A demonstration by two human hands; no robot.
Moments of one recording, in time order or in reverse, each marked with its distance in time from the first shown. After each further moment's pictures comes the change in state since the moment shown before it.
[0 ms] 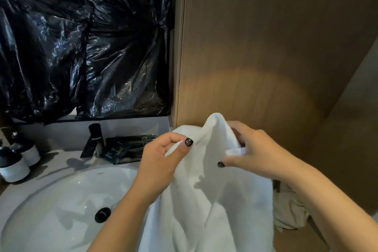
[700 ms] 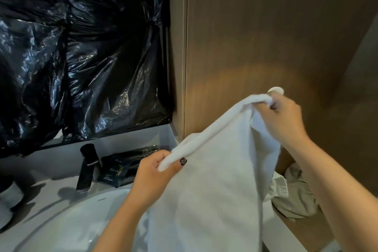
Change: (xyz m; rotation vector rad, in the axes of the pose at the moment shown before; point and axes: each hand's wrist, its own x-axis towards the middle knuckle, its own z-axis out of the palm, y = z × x) left_hand 0.077 -0.070 -0.080 0.320 -0.112 -0.127; right_hand 0.090 0.011 0.006 0.166 0.760 0.197
